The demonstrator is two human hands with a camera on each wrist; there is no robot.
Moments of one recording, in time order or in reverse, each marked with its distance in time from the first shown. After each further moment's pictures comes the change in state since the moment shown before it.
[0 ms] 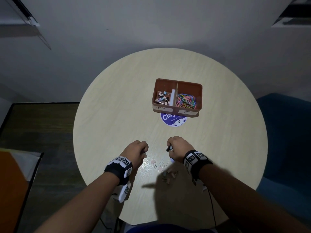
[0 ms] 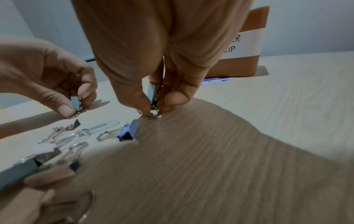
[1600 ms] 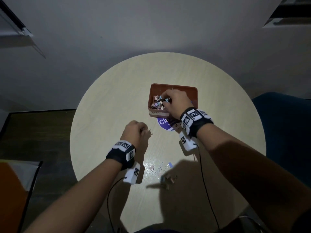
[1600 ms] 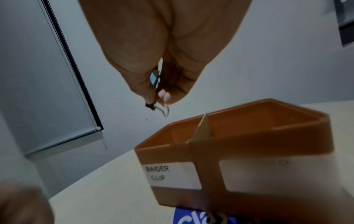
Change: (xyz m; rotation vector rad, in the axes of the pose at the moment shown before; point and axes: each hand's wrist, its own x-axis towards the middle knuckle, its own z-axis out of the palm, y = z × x) left_hand 0.047 0.052 -0.070 -0.029 0.324 -0.005; right_hand 0.043 -0.033 -0.157 0.234 0.540 -0.088
